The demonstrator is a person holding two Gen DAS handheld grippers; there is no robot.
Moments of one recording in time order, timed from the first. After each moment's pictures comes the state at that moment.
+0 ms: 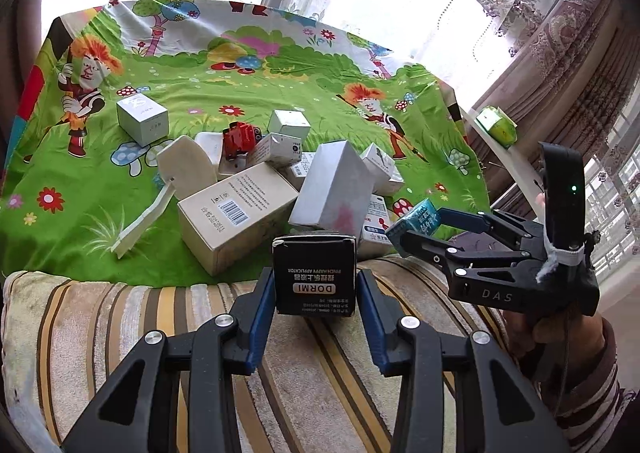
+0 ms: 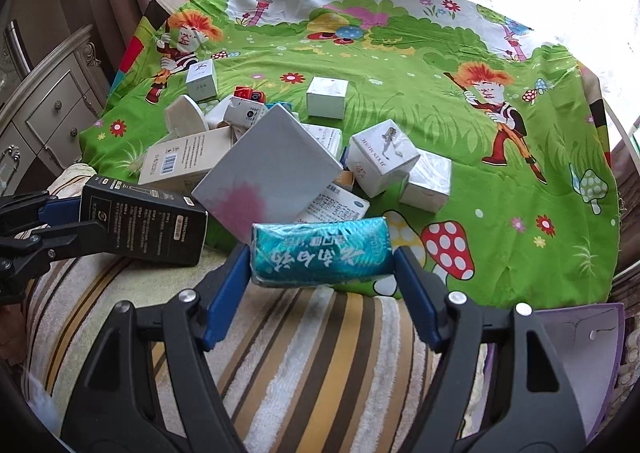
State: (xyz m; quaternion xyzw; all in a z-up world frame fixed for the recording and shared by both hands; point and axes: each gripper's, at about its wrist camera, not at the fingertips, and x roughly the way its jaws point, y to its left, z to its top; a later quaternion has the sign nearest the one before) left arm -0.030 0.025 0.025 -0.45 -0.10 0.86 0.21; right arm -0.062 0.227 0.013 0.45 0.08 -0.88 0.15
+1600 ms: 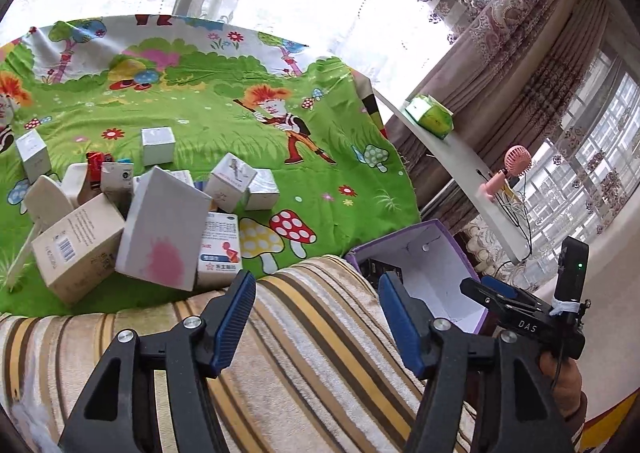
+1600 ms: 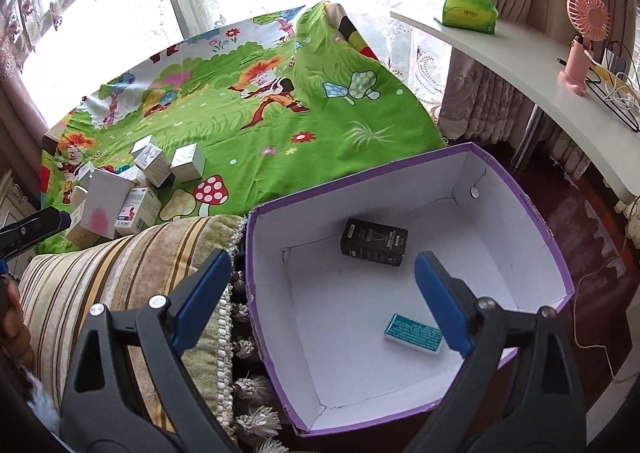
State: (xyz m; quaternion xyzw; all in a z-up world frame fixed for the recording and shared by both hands) left arm -0.031 0.130 0.048 -0.43 -0.11 0.85 0.29; right arm 0.046 0.443 0.034 0.41 -0.10 -0.90 -0.05
